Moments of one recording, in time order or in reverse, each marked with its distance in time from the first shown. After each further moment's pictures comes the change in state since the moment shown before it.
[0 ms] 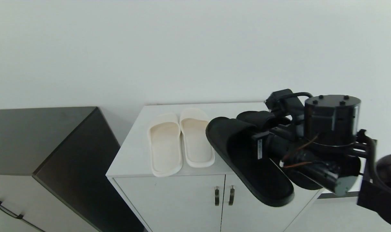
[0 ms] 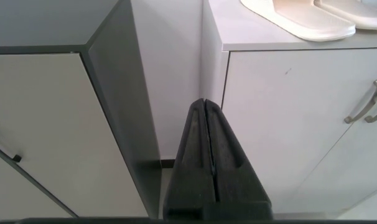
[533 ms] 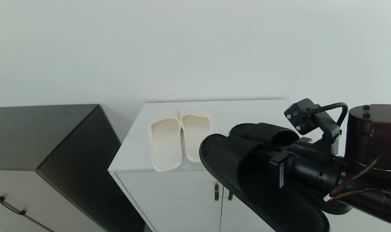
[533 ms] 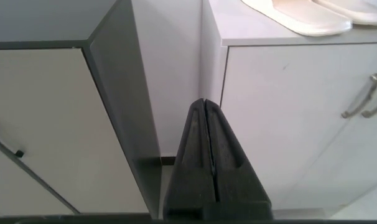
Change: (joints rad) left arm 0.000 0.000 0.000 0.000 -0.003 0.000; right arm 0.063 -0.161 0.129 0.052 0.150 0.004
